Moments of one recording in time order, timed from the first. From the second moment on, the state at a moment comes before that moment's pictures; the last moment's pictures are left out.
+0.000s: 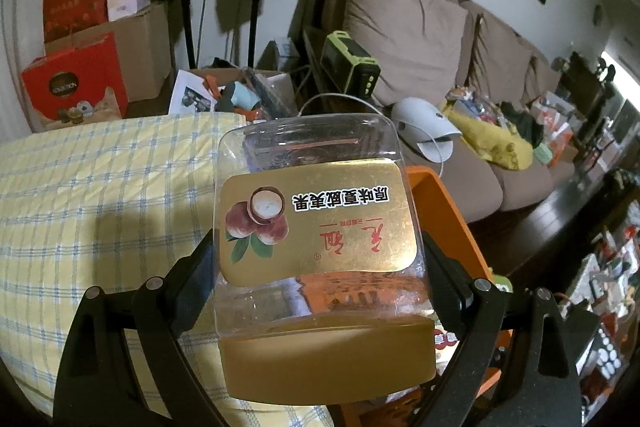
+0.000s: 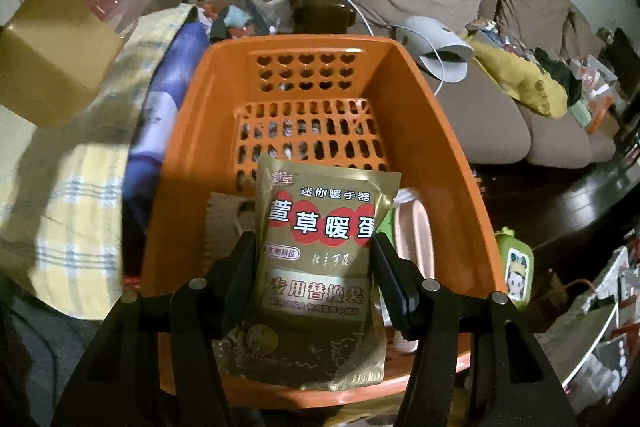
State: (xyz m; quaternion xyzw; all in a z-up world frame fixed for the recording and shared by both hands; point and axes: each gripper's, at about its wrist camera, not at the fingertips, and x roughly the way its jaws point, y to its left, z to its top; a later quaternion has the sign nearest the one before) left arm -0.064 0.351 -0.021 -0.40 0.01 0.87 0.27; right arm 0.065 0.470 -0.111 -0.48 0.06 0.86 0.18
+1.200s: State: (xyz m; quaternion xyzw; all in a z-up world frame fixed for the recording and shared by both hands) left arm -0.042 0.447 -0.092 -0.45 0.14 0.81 0.34; right arm 0.114 0.554 -0.093 -0.42 0.25 0.83 0.25
